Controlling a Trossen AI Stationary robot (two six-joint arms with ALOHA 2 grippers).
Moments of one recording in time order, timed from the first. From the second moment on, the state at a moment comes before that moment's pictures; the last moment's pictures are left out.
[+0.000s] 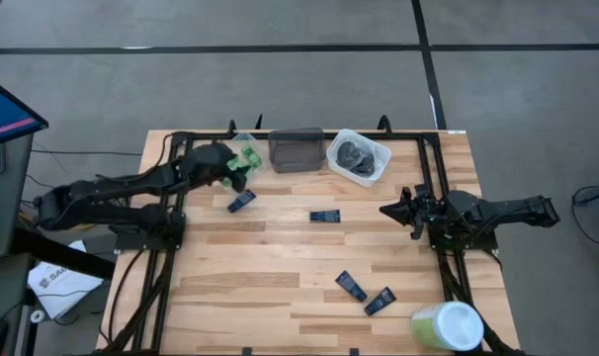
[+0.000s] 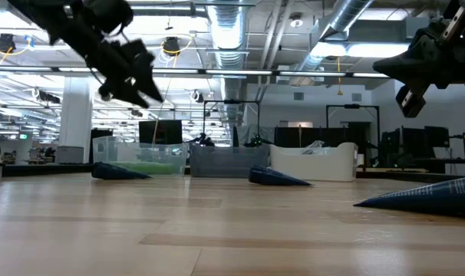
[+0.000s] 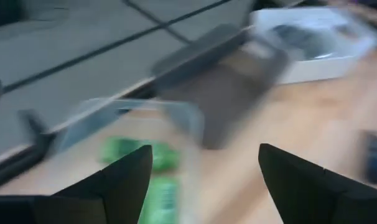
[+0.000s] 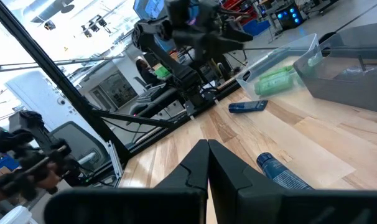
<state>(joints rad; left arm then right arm) 0.43 0.96 0.55 -0.15 -0.32 -0.26 0.10 0.03 0.01 0.04 0.18 0.58</state>
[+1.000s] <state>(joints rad) 0.22 1.33 0.76 -0.83 -0.09 -0.76 0.10 0.03 0.01 0.04 0.18 0.58</state>
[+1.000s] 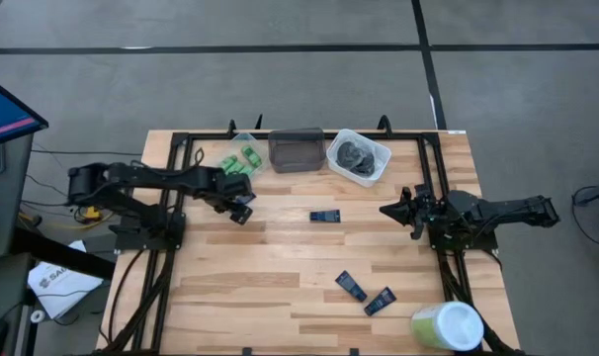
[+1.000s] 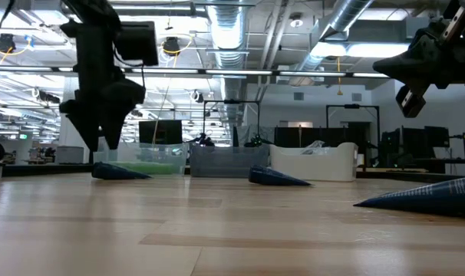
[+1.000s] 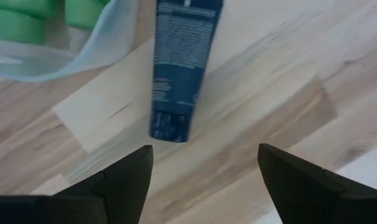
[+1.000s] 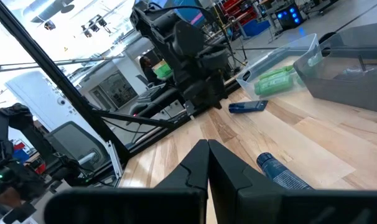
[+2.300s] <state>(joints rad) 0.37 1.42 0.70 -0.74 0.00 -0.35 0.10 0.03 0.01 0.04 0.18 0.58</state>
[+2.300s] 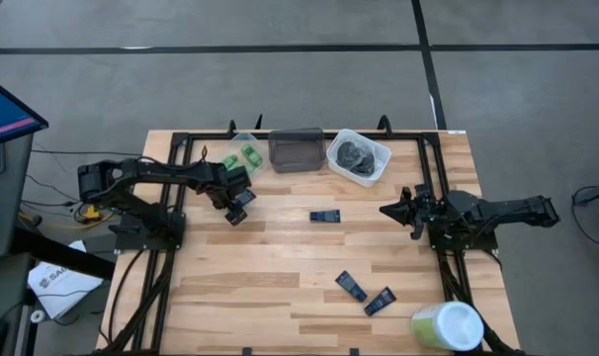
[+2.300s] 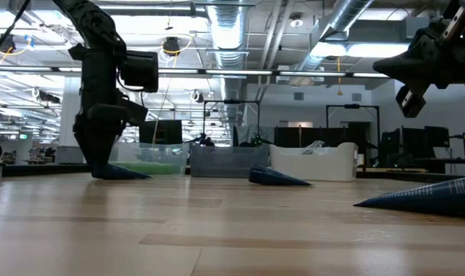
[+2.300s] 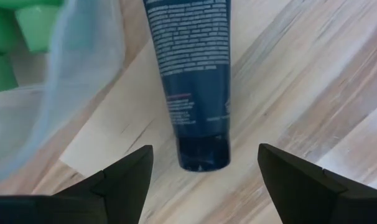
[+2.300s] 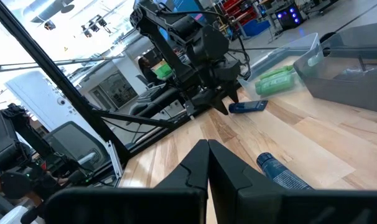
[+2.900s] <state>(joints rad) 0.37 1.42 0.65 -0.68 -0.01 -0.36 0.10 0.03 0.01 0.04 0.18 0.58</state>
